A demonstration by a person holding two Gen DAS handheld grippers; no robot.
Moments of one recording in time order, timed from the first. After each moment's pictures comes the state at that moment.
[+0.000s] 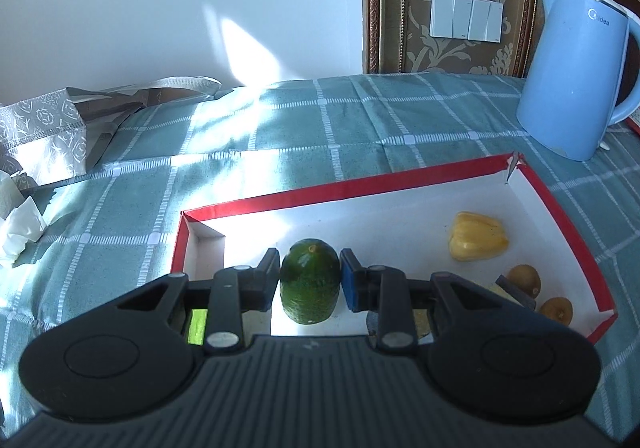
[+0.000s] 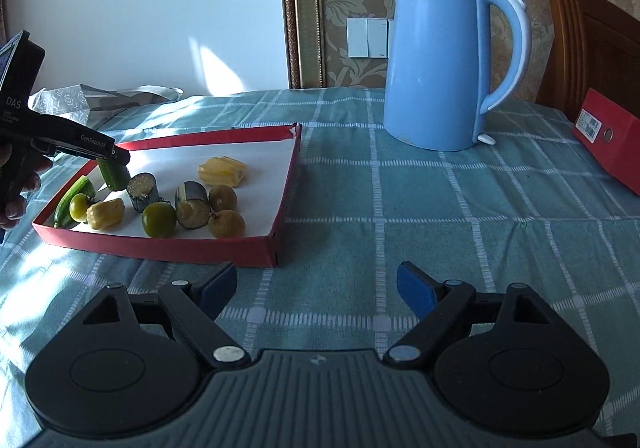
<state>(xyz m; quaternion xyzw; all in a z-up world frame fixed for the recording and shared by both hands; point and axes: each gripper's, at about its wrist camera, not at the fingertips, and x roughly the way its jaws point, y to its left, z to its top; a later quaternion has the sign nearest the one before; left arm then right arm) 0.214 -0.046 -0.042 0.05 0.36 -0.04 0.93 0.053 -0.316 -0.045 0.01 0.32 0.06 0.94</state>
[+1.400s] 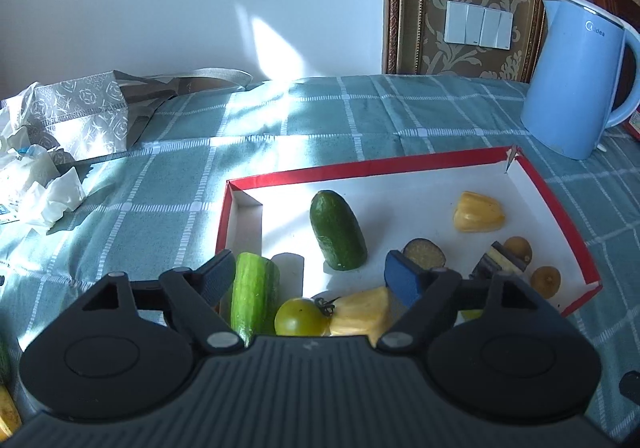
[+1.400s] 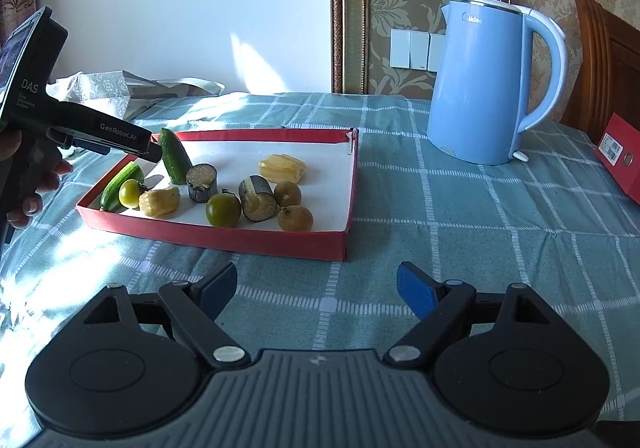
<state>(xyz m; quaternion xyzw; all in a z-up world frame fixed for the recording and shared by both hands) 0.162 -0.026 -0.020 0.04 0.36 -0.01 0.93 0.030 -0.271 -0.030 -0.01 0.32 0.10 0.94</state>
